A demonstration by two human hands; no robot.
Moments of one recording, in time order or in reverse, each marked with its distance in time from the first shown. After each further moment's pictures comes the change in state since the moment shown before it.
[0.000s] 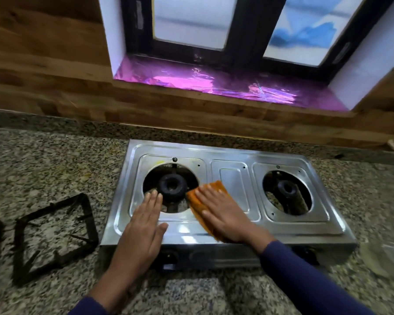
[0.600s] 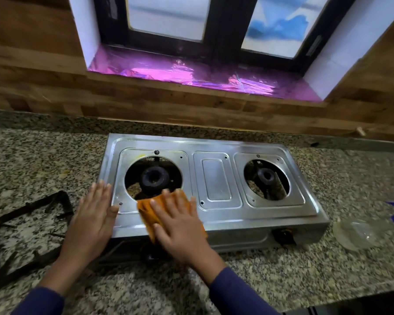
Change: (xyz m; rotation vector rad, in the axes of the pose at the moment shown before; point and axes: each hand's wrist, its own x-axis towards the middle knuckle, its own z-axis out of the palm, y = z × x) left_hand -0.002 -0.049 -0.034 0.065 0.051 -0.137; right_hand -0.010 -0.102 0.038 0.018 0.131 0.181
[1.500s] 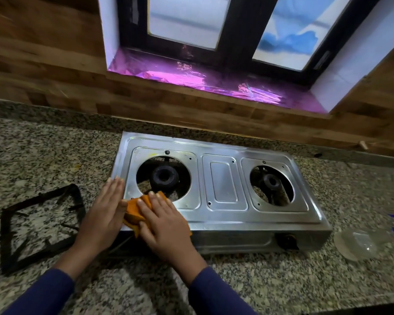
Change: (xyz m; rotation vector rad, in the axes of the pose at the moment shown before) left_hand 0.001 -0.012 0.007 -0.150 0.003 0.010; right_hand 0.015 -0.046 0.020 0.054 0.116 -0.112
